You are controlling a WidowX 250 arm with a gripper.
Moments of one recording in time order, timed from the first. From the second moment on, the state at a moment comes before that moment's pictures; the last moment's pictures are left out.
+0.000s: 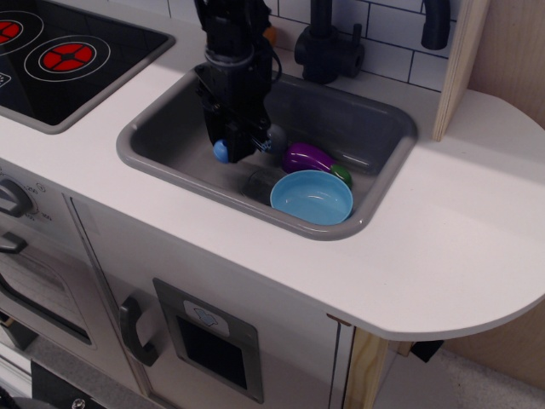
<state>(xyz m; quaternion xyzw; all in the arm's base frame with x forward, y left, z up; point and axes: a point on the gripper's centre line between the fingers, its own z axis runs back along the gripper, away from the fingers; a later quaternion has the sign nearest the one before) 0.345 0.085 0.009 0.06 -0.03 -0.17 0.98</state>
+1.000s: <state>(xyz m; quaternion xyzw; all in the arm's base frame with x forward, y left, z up) 0.337 0.095 -0.010 0.07 -0.01 -0.13 0.99</state>
